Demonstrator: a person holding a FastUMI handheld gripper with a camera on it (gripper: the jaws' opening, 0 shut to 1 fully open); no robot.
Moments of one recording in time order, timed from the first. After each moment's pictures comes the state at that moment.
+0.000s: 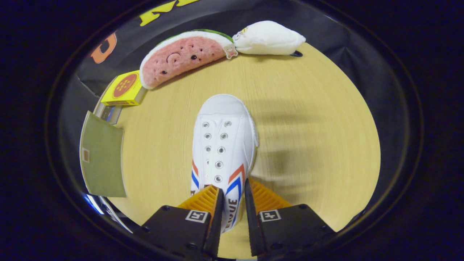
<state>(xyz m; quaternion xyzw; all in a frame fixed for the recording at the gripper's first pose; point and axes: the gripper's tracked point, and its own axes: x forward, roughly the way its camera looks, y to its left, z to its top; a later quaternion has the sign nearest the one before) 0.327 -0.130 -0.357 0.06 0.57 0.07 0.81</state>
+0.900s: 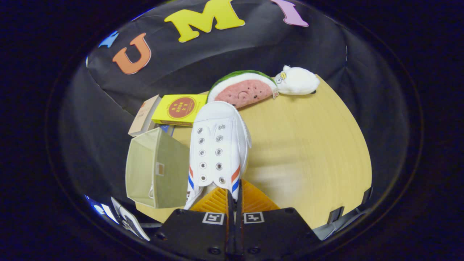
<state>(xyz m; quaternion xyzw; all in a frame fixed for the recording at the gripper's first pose) 0.237 0.043 -0.159 0.11 0.48 0.10 0.86</state>
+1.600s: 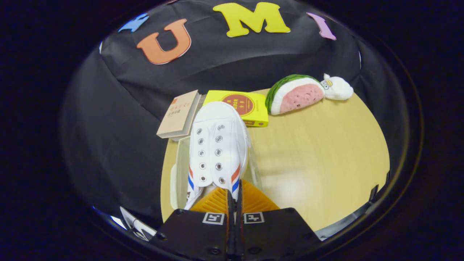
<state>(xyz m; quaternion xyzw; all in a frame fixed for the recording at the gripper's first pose) 0.225 0.267 -0.179 0.09 0.47 0.10 0.87</state>
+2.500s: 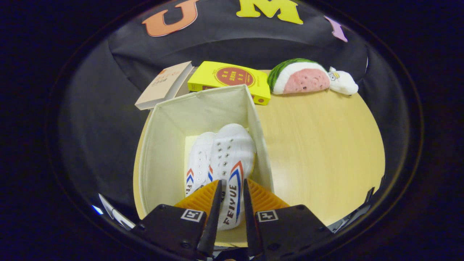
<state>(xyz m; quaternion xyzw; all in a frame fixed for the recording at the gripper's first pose) 0.232 0.277 -0.245 0.02 0.50 0.07 0.87</state>
